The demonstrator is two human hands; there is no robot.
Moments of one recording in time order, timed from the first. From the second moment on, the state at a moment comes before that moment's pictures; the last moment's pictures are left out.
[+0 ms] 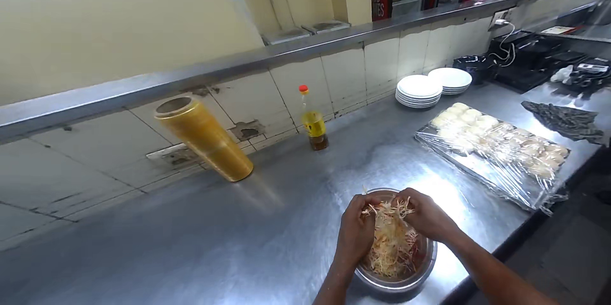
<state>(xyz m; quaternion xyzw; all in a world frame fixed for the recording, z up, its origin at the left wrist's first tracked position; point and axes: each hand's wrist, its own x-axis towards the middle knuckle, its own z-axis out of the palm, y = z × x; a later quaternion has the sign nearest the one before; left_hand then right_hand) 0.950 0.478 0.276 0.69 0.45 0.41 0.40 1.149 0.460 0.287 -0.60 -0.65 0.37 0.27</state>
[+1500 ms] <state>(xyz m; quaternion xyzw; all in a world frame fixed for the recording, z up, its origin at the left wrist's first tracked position) 0.944 0.495 0.281 0.76 0.51 0.08 0.41 1.155 0.466 0.289 -0.59 -0.70 0.38 0.10</state>
